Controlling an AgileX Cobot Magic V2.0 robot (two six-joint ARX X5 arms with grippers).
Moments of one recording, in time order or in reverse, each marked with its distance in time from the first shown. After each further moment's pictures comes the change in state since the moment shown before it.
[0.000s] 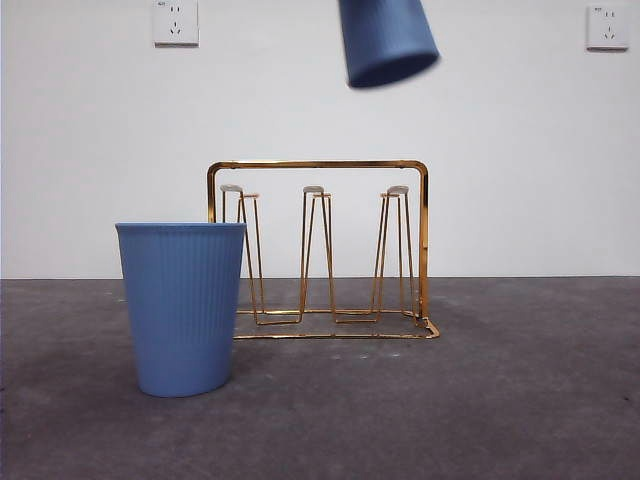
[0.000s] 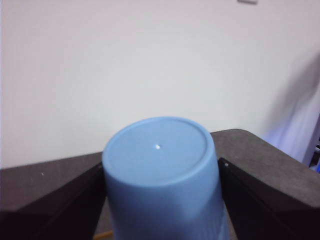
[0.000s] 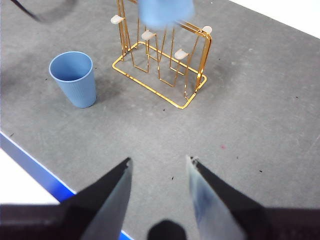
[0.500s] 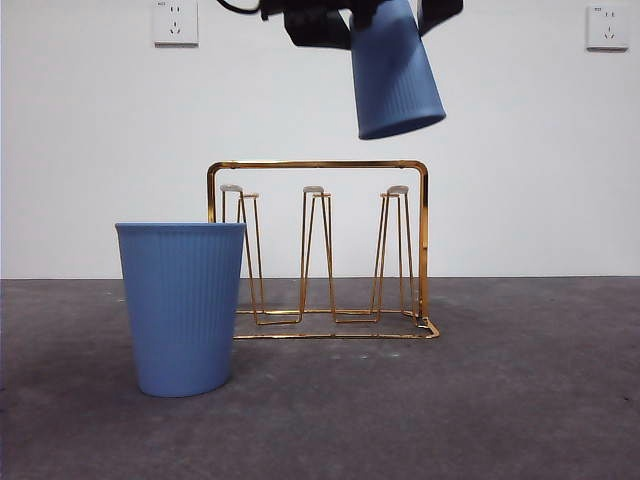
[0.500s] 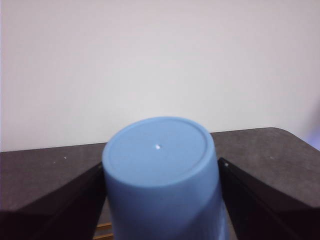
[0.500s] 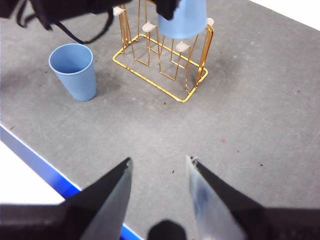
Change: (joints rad) left arm -0.008 0.167 0.066 0.068 -0.154 -0.029; right arm 0.000 0.000 0.000 -0.024 0.000 0.000
